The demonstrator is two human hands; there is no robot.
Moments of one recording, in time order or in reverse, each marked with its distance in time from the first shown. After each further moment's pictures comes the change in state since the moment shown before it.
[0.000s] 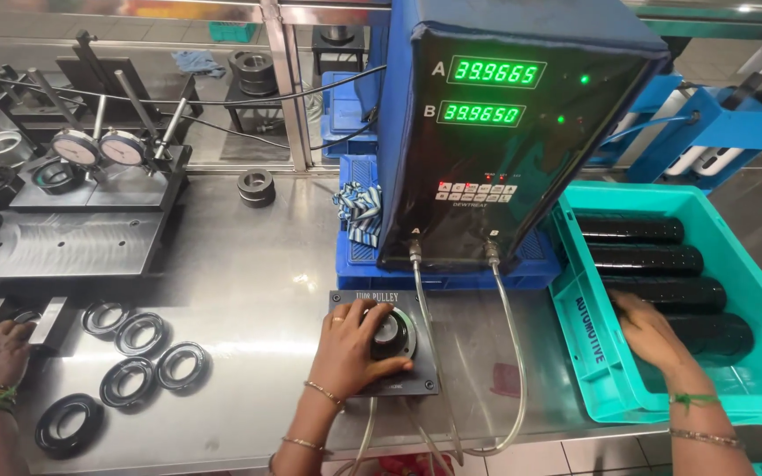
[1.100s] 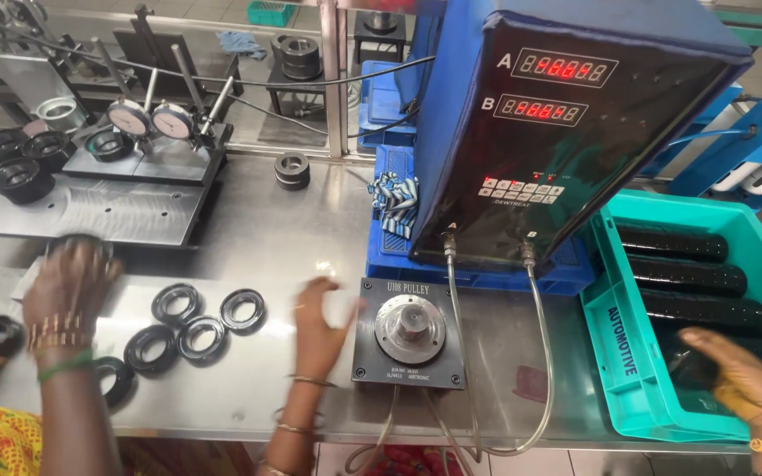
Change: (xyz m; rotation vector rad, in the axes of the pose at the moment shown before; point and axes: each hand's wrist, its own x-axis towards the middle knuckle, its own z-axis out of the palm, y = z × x) left_hand -0.033 -0.080 0.011 -0.141 0.544 -0.289; right_hand -0.024 0.065 -0.033 0.710 0.015 0.711
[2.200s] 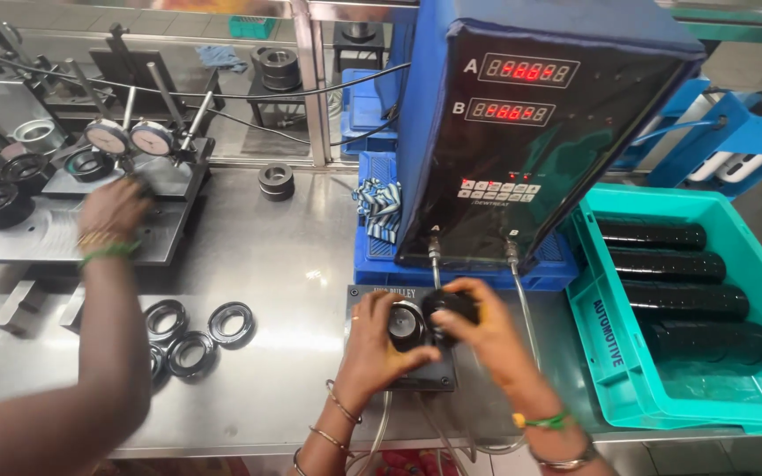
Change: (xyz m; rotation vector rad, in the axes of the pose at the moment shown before) left_hand -0.002 0.102 0.018 -0.073 -0.342 0.134; right_hand -0.194 -0.128 0.326 0.182 -0.424 -0.510
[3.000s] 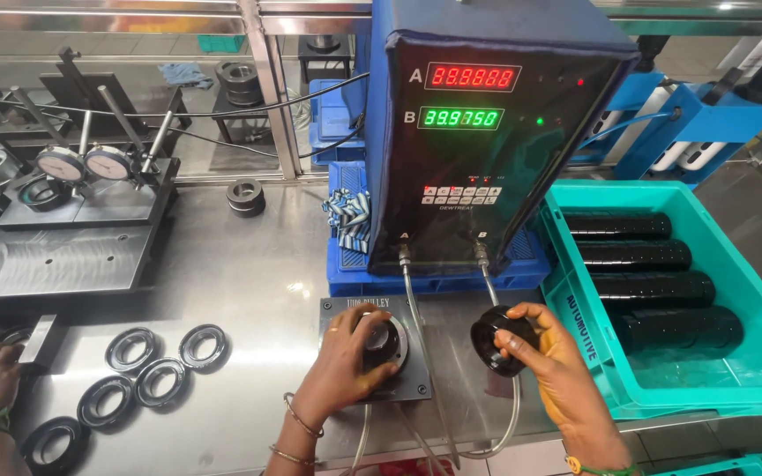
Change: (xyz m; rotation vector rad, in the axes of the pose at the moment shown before) left_hand -0.001 -0.021 -0.007 0.050 -0.214 0.203; right_hand -0.055 -0.007 -0.090 0.214 0.223 0.094
